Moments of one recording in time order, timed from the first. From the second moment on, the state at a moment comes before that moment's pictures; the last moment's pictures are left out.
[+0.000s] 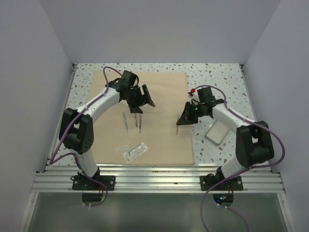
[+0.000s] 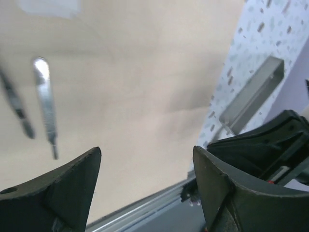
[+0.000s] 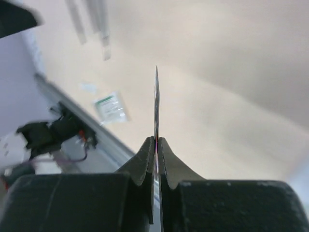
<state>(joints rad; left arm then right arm) -0.45 1.80 1.43 -0.65 0.38 -0.82 0.32 1.57 0.99 -0.44 -0.65 0.52</state>
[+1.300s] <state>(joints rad) -0.36 1.90 1.45 -0.79 0.13 -0.62 -0.18 1.68 0.98 -0.73 -0.09 0.59</state>
